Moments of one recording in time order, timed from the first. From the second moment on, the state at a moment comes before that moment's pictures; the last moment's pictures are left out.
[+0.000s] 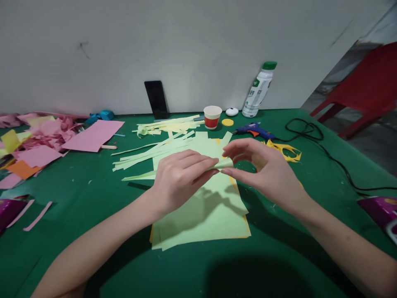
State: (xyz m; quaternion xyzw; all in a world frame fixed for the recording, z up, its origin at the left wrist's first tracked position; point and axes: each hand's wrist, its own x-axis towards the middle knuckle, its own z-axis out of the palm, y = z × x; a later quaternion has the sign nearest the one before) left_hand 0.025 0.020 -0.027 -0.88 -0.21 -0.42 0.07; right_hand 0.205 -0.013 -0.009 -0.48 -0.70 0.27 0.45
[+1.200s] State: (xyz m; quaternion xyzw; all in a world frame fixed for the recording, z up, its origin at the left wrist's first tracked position) left_hand 0.023 0.005 -0.008 -0.89 -0.25 -0.39 -0.02; right_hand 0.203 -0.018 0.003 -0.36 -0.86 0.01 0.37
